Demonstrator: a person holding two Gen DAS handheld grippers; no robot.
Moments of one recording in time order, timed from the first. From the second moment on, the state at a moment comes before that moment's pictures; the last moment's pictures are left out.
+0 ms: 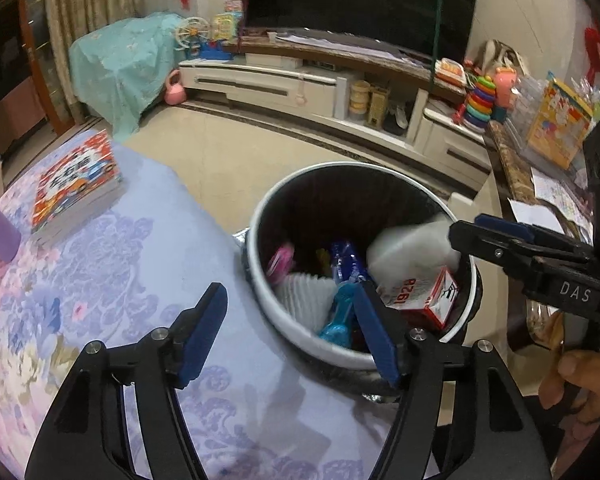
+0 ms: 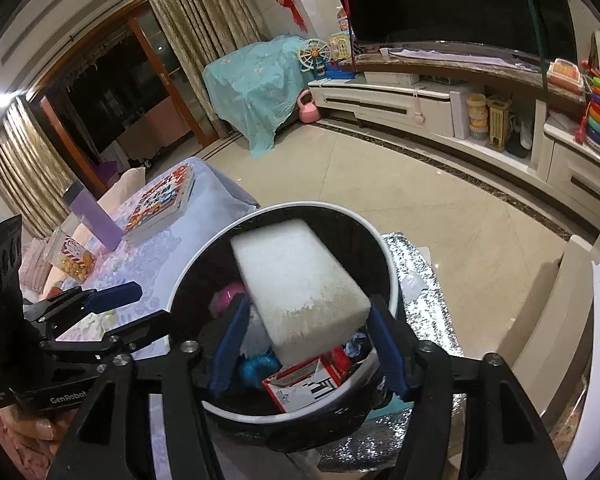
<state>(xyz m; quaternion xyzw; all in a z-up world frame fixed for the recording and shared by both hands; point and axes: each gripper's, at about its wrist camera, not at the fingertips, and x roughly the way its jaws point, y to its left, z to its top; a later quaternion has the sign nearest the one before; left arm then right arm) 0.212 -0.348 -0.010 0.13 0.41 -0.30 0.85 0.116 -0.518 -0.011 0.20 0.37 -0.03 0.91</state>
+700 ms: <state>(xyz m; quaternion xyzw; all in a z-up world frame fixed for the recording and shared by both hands) 0.124 -0.198 0.009 0.00 0.33 -0.22 0.92 0.028 -0.431 0.026 0.22 0.23 -0.03 0.95</state>
